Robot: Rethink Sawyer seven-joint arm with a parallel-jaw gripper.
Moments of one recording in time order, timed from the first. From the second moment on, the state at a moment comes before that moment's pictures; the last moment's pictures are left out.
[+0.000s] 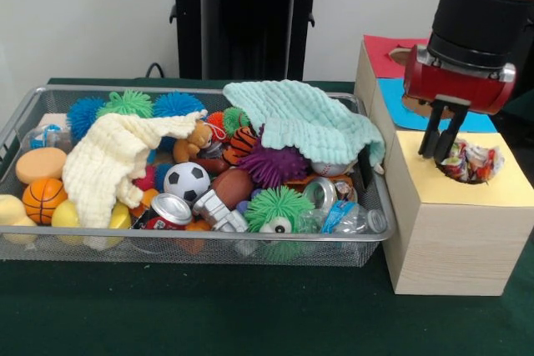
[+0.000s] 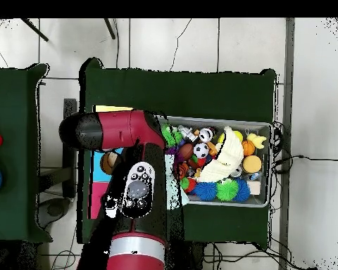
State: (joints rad) arm 0.14 -0.49 -0.16 1.28 0.01 0.71 2.04
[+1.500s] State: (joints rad) arm 0.13 -0.58 -0.14 1.28 -0.03 0.81 2.04
